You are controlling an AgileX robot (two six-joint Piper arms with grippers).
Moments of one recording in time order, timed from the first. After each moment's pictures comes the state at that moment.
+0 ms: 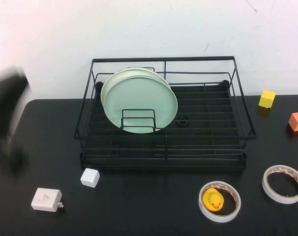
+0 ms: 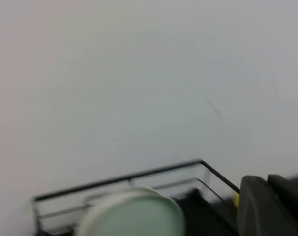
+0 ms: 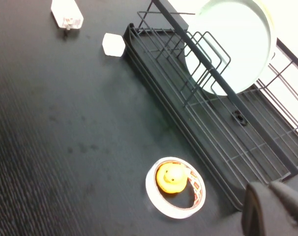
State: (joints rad) right arm 0.45 0.28 -0.33 0.42 0.63 -0.95; left arm -0.25 0.69 -0.64 -1.71 0.26 1.62
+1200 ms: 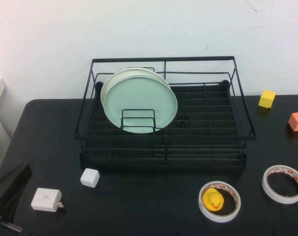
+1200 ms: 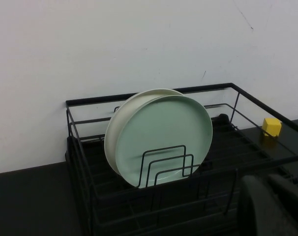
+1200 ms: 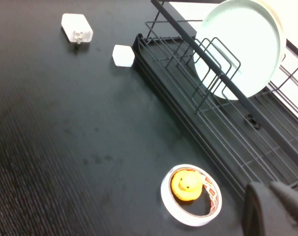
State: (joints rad) right arm 0.45 0.28 -0.33 0.47 0.63 -0.94; left arm -0.25 0.47 -0.28 -1.70 0.19 1.62
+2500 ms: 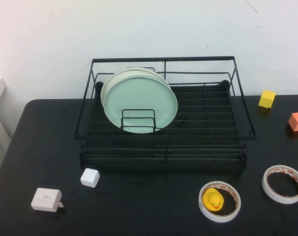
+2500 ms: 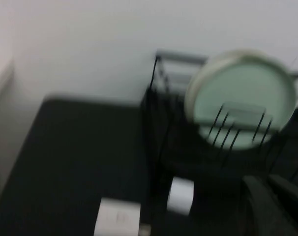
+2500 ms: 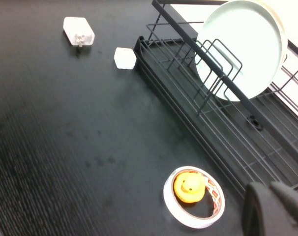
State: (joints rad) right arm 0.45 0.28 -0.33 0.48 0.63 -0.94; left arm -0.13 -0.01 -0.07 -0.26 0.27 0.01
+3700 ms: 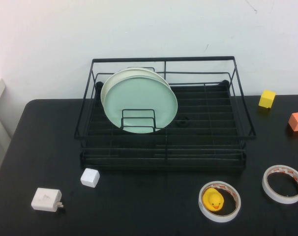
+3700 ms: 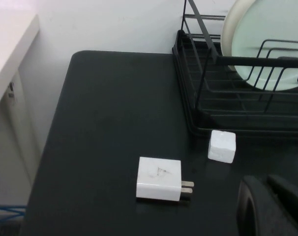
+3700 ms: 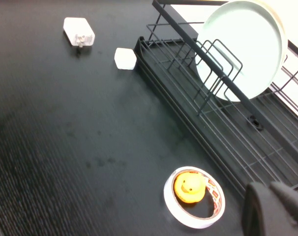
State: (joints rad) right arm 0.45 0.28 -0.33 0.49 0.63 -0.94; left arm -0.13 -0.01 0.02 -0.04 0.35 -0.09
